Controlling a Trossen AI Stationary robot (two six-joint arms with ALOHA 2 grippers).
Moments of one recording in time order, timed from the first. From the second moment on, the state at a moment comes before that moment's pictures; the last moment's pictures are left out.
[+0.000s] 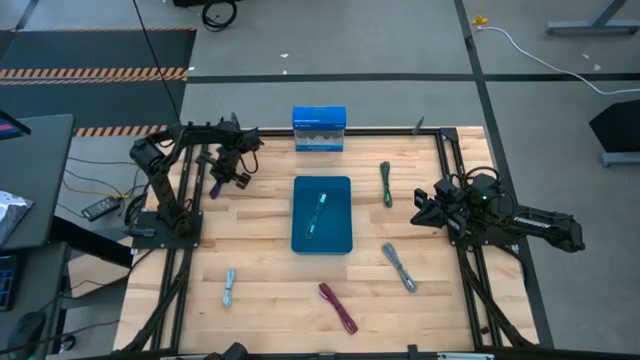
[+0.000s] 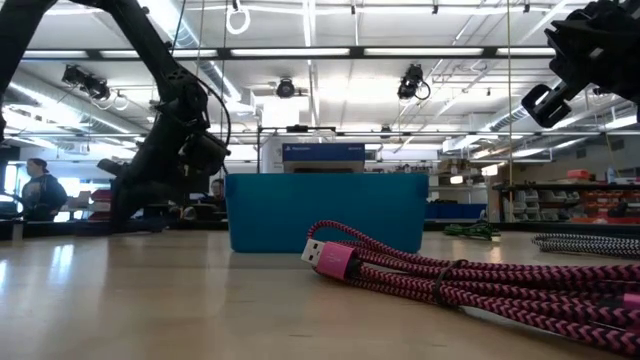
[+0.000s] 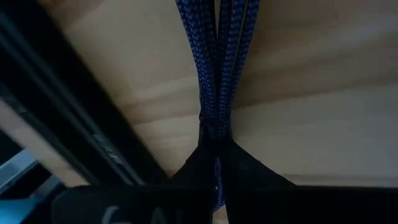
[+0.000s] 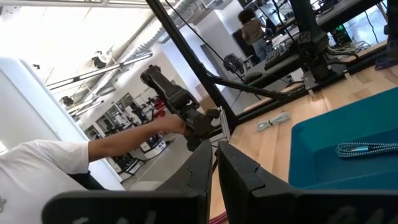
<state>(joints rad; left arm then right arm) 0.83 1.80 0.97 -1.09 -0.22 -0.35 -0.31 0.01 0.01 0.20 -0.70 0.71</state>
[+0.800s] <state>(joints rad) 0.43 1.63 1.30 -1.07 -0.13 -0.45 -0.31 0.01 0.01 0.21 -0.67 0.66</state>
